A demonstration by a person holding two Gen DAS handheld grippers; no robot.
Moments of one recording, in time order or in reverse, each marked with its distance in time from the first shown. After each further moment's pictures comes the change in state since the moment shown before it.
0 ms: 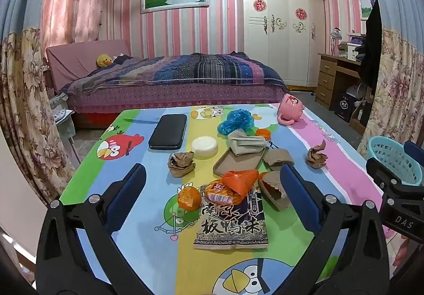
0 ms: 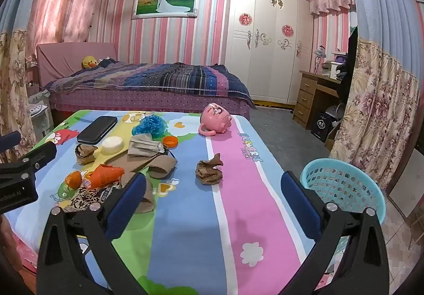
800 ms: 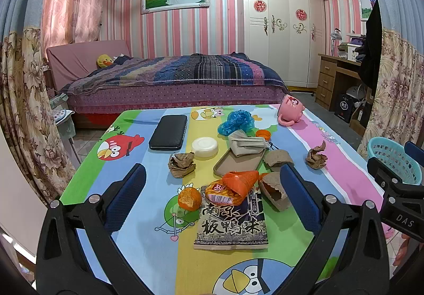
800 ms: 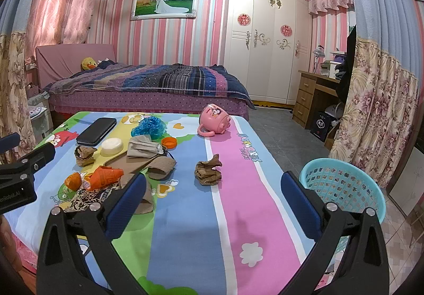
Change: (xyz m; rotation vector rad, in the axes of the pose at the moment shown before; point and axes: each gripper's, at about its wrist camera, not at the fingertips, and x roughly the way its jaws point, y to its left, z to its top) left arm 0.000 0.000 0.000 -0.004 -0.002 0.002; right arm 0.000 -0.001 0.000 0.002 -0.001 0.000
